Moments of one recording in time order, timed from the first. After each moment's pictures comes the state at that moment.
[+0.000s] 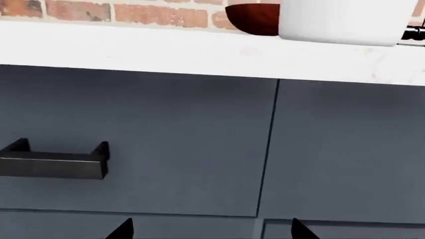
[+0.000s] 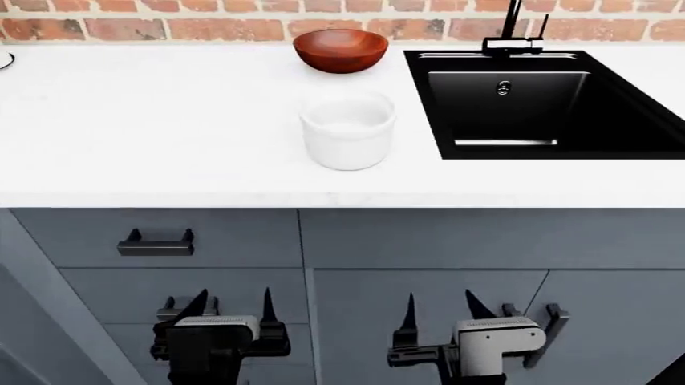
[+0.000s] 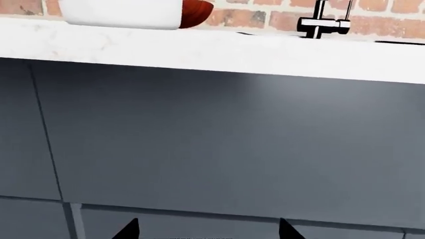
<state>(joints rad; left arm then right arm) -0.02 -0.14 0.16 -0.03 -0.20 0.01 -0.14 0.02 0.14 -0.19 0.03 0.10 0.00 0.15</state>
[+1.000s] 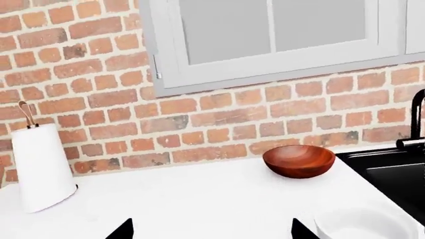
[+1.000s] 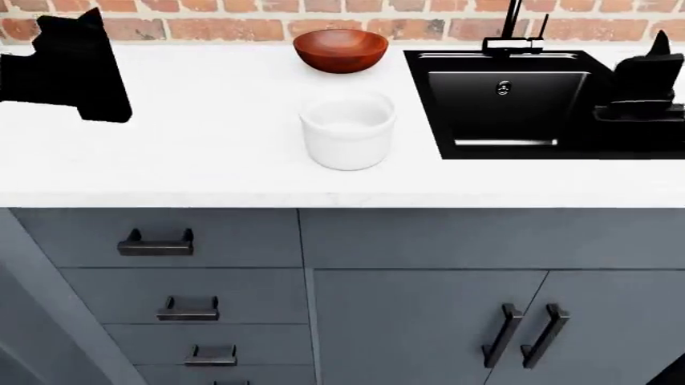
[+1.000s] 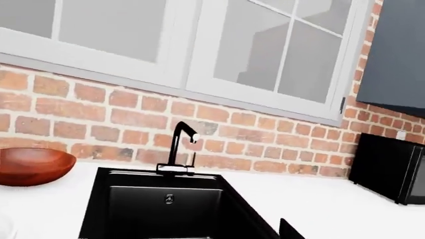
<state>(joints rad) -1.41 -0.90 0.26 0.52 -2.00 -1.15 -1.33 1.40 1.09 -0.52 -0.68 1.85 0.92 1.46</state>
